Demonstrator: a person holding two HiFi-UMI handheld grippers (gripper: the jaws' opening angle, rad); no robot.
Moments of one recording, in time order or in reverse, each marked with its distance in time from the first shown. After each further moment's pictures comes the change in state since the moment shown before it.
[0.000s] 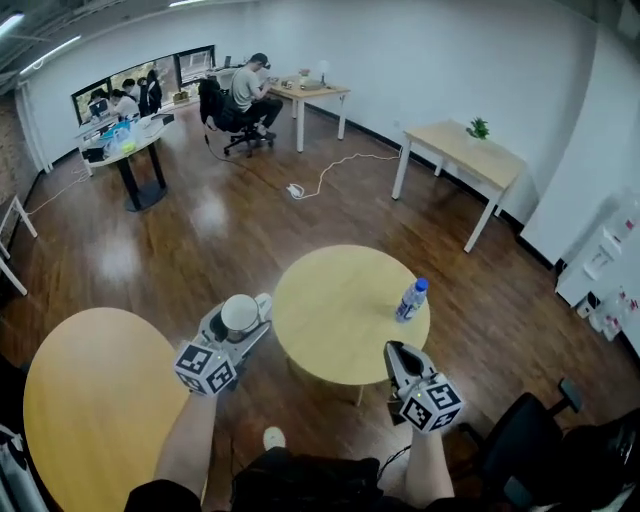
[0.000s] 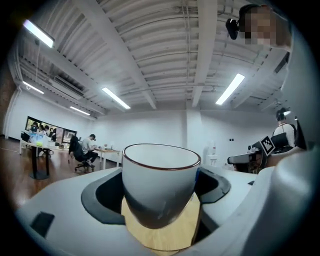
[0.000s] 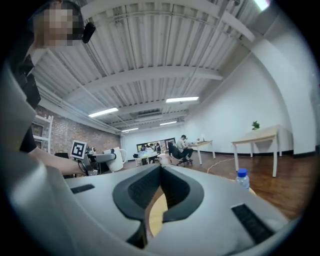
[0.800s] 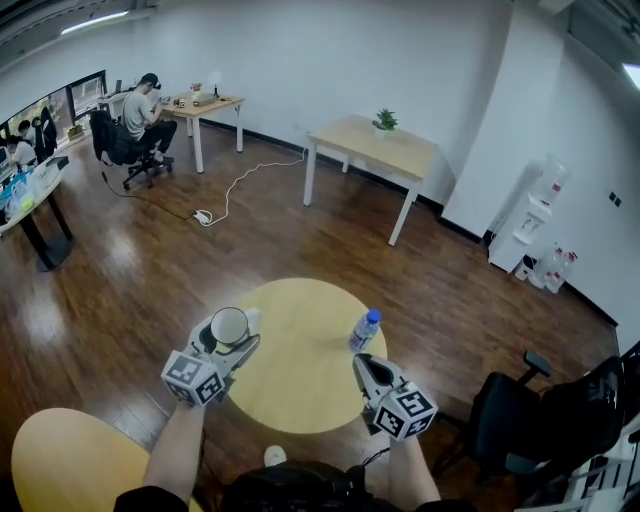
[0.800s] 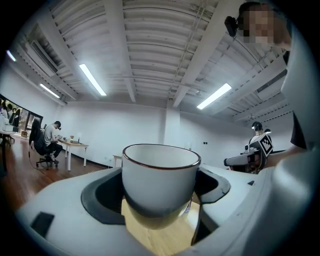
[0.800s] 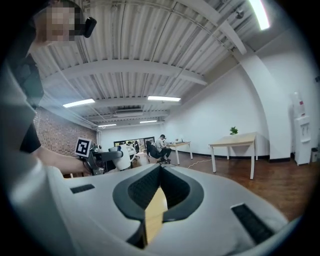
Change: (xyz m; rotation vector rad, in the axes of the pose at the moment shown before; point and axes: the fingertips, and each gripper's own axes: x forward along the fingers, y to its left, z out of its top) left arm 0.206 0.030 -0.038 -0.073 0.028 -0.363; right arm 0.079 -0.084 0.009 0.001 0.012 -0.275
